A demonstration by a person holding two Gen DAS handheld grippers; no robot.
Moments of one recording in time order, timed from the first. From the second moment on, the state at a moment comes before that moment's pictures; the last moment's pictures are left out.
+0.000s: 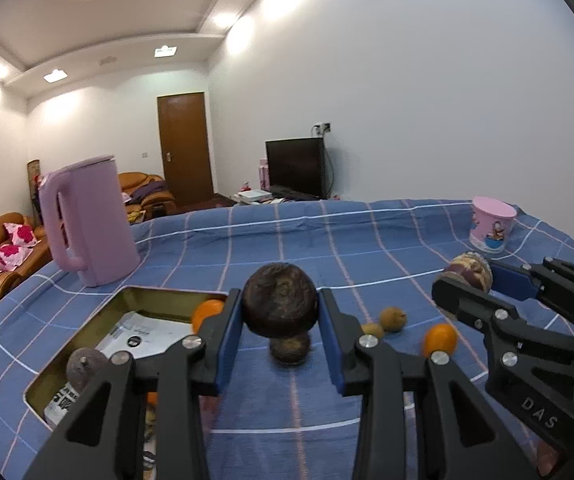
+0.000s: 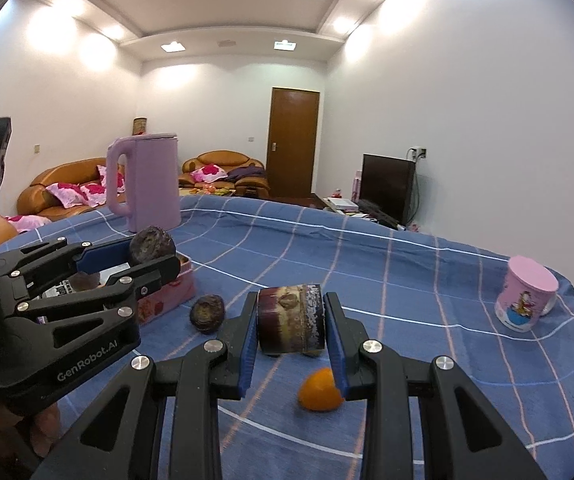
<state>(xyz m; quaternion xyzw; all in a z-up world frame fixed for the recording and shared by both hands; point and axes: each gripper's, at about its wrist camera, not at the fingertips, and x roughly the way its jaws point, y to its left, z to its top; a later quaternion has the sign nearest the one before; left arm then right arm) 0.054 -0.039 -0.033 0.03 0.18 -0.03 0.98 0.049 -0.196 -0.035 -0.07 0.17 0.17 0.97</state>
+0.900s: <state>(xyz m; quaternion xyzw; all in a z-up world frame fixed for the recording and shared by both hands) 0.075 0.055 -0.034 0.02 0.22 0.06 0.97 0.082 -0.097 -0.026 -0.09 0.18 0.26 0.94</state>
